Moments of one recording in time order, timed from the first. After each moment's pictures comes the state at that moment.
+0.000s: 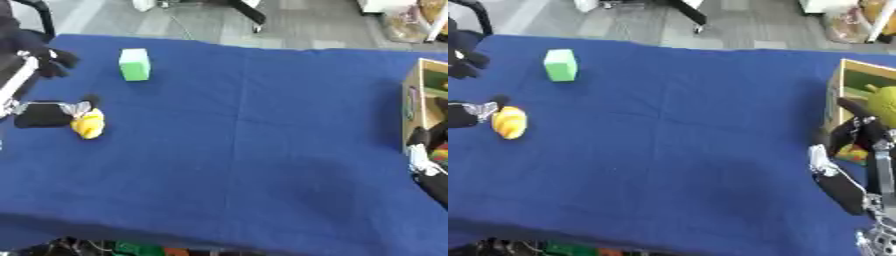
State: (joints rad) left arm -0.14 0.93 -0.07 -1.83 -0.34 0.35 -0.13; right arm -0.04 -0.41 0.20 -1.95 0.32 -0.20 -0.35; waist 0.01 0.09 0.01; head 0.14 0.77
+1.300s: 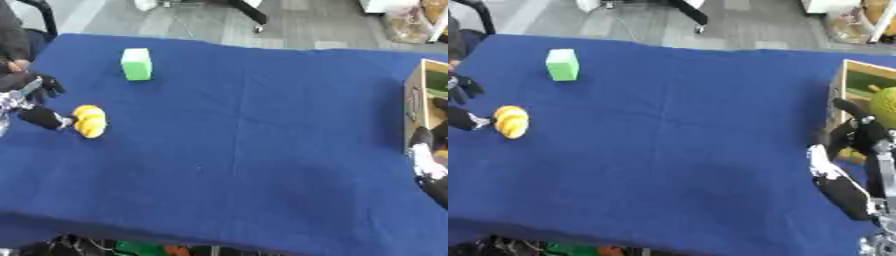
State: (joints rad) left arm -0.38 0.80 -0.13 -1.31 -0.65 0.32 -0.37; right arm -0.04 -0.39 0.22 -1.97 0.29 -0.16 -0.31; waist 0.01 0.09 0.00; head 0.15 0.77
